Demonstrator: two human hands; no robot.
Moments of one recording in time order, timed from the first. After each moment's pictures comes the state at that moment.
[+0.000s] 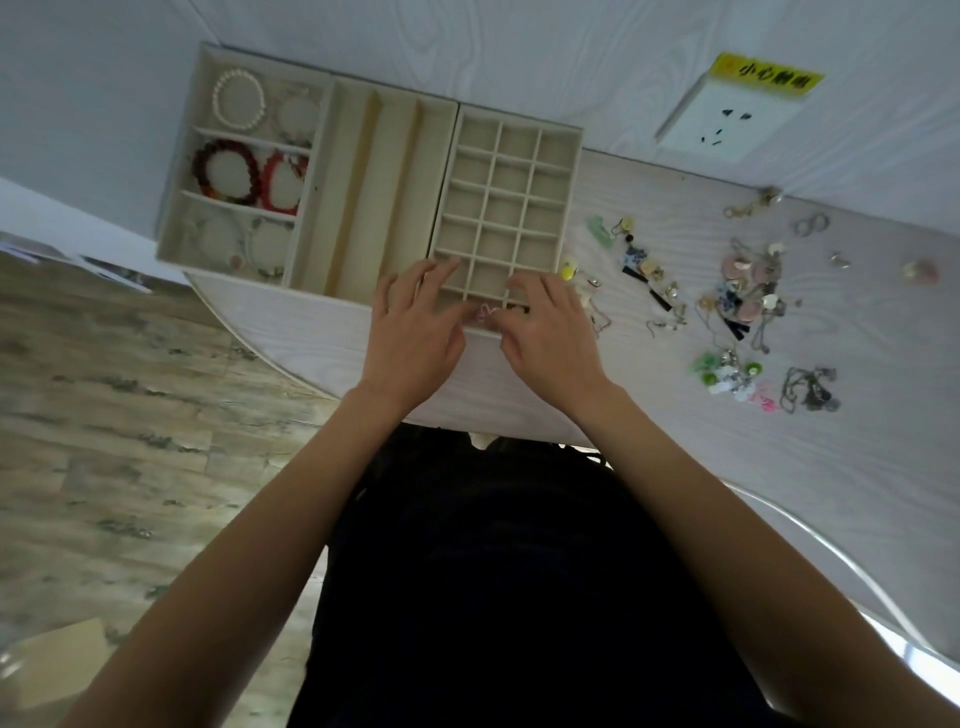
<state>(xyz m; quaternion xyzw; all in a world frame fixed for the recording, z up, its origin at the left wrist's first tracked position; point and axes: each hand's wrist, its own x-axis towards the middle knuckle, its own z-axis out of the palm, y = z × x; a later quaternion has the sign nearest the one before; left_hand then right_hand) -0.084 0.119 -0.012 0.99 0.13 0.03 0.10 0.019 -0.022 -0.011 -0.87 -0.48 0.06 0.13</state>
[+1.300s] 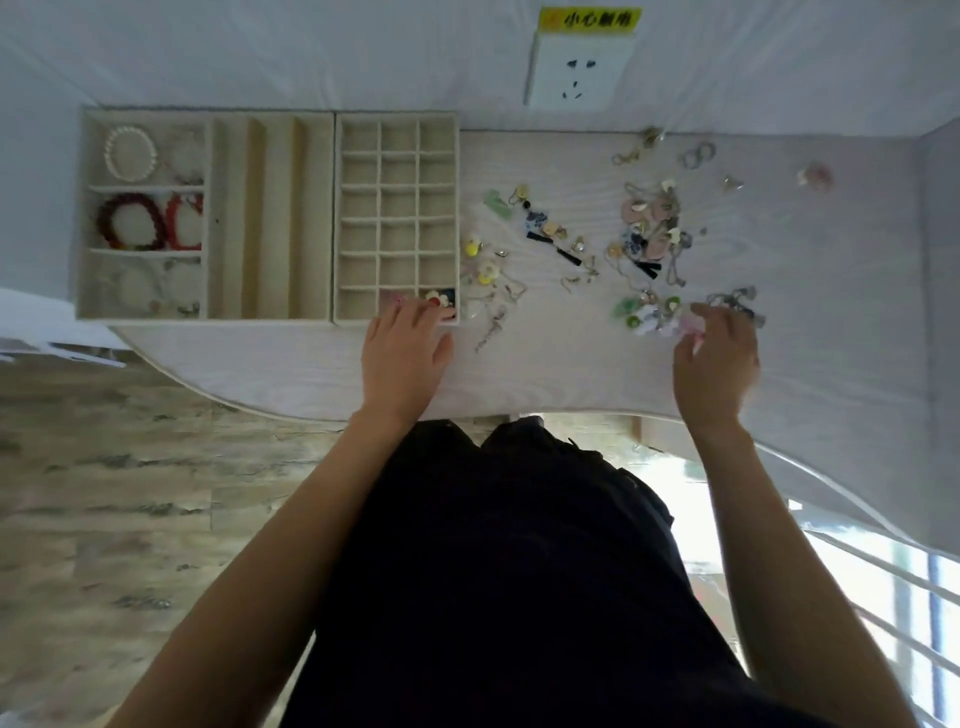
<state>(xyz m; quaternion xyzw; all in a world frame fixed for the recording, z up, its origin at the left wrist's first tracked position) -0.070 0.050 -0.019 0.97 0.14 0.02 0.17 0.043 -0.229 -0.016 -0.98 0.01 0.00 0.18</state>
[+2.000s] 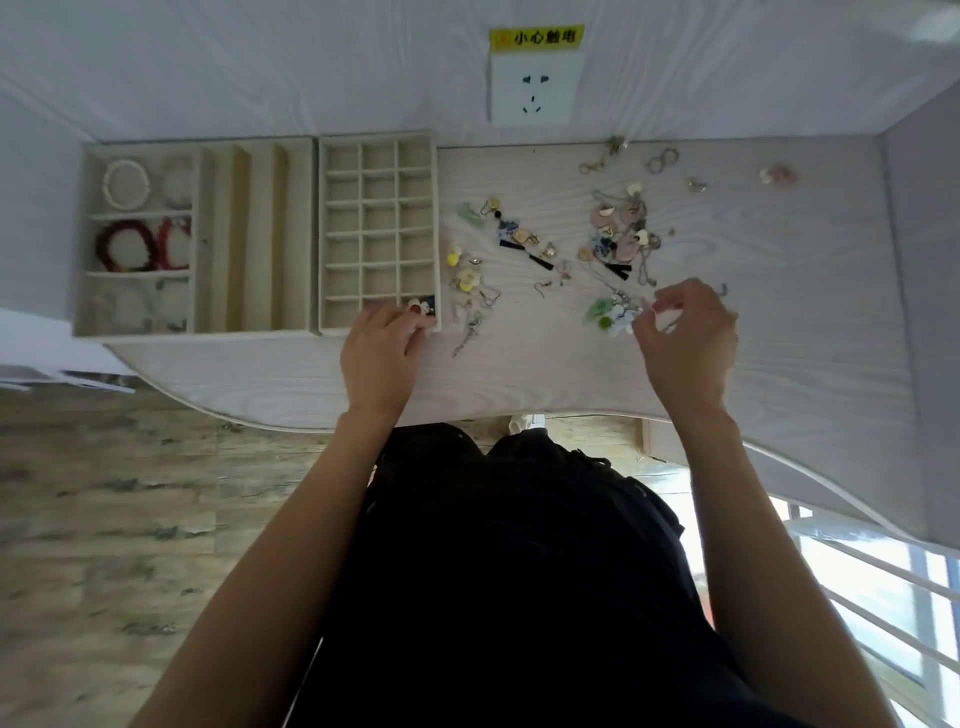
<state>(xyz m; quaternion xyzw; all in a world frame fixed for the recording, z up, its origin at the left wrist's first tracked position) -0.065 0.043 -0.023 0.96 0.19 0.10 0.21 0.046 -0.221 0.021 -0.95 -0.01 0.00 0.30</state>
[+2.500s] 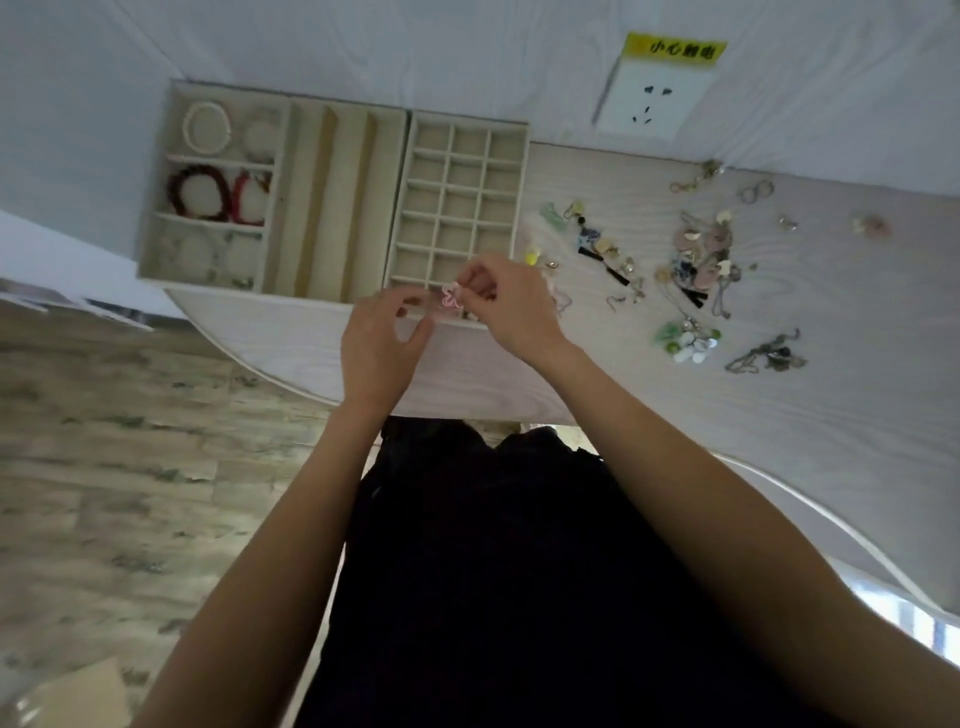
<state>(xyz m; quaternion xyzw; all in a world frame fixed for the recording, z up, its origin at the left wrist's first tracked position) -0.095 0.092 -0.007 0.91 0.27 0.11 0.30 0.025 -0.020 0.010 -0.83 -0.24 0.26 0.44</state>
